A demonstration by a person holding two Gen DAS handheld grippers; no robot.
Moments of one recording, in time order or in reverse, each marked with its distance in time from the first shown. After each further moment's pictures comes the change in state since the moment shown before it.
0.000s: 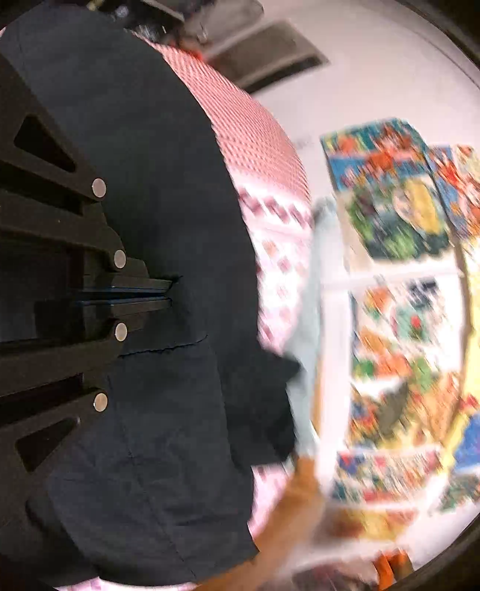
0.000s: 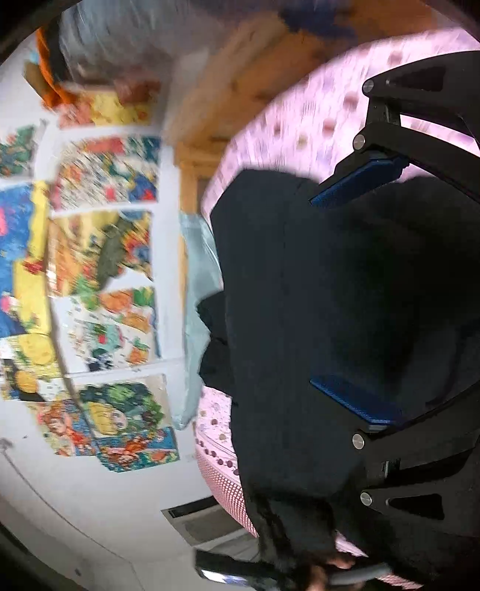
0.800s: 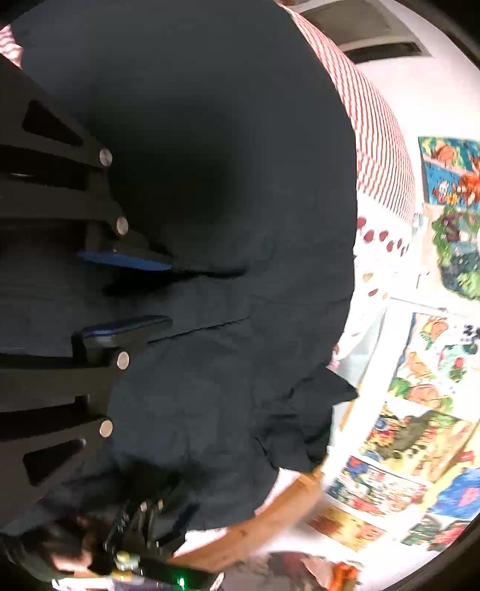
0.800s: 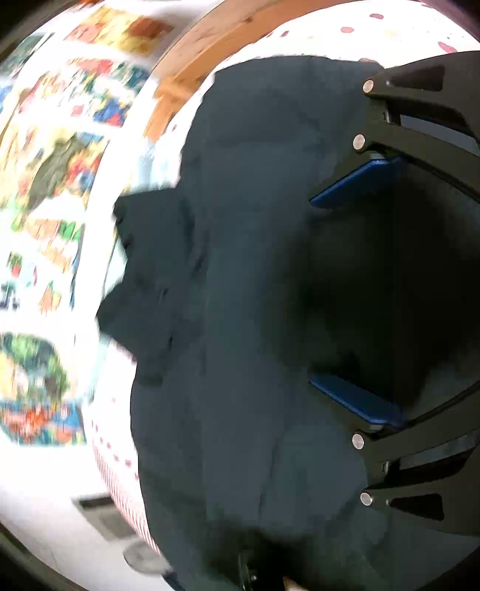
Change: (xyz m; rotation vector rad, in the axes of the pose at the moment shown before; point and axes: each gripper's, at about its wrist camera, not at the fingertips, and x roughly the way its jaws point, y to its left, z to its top) left arm 0.004 0.086 -0.071 -0.204 0.178 -0.303; right arm 0.083 0.138 -0.036 -0.216 0.219 0.007
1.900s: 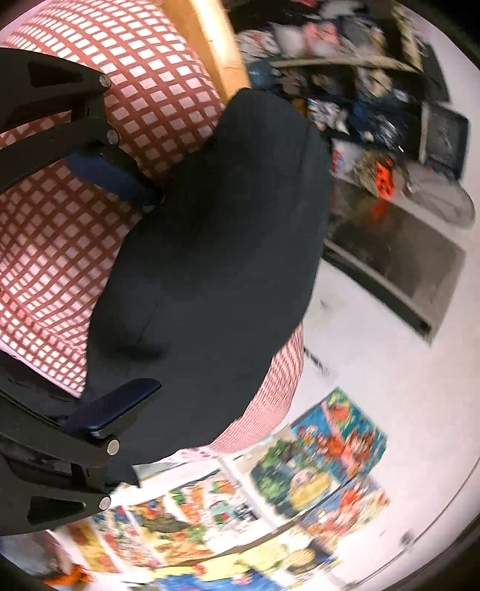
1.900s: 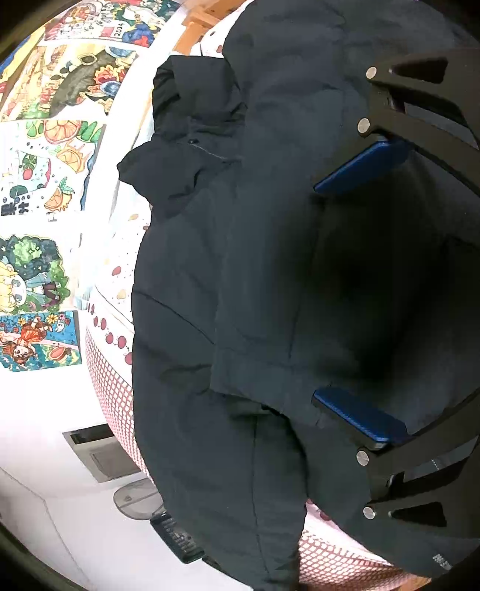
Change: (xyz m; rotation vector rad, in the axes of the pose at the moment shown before) left arm -0.118 0.224 -0.115 -0.855 -0.361 0.154; right arm 0.001 0.099 0.022 -0.052 -0.003 0.210
